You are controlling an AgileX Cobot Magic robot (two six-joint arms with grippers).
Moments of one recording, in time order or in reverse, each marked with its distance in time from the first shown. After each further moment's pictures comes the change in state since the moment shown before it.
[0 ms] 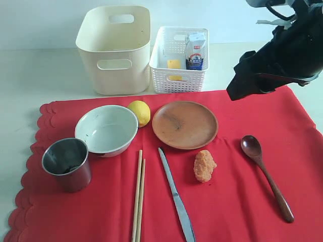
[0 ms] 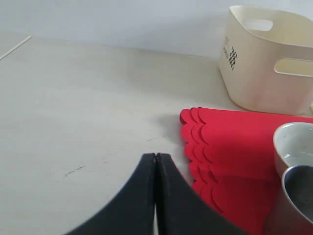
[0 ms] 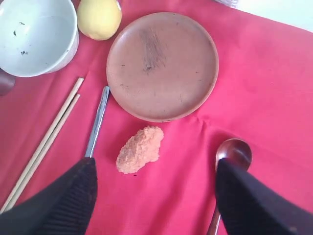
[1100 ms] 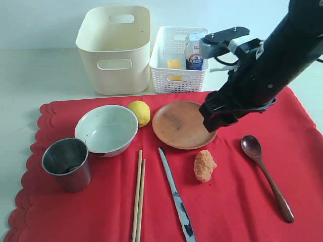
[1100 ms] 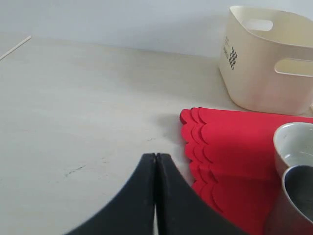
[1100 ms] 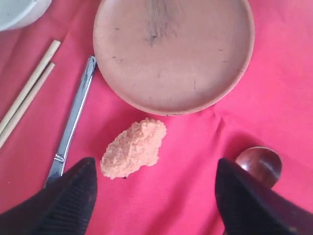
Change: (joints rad) left arm 0.000 0.000 0.000 0.000 0.000 0.000; right arm 0.117 0.237 0.000 -0.092 -0.093 0.033
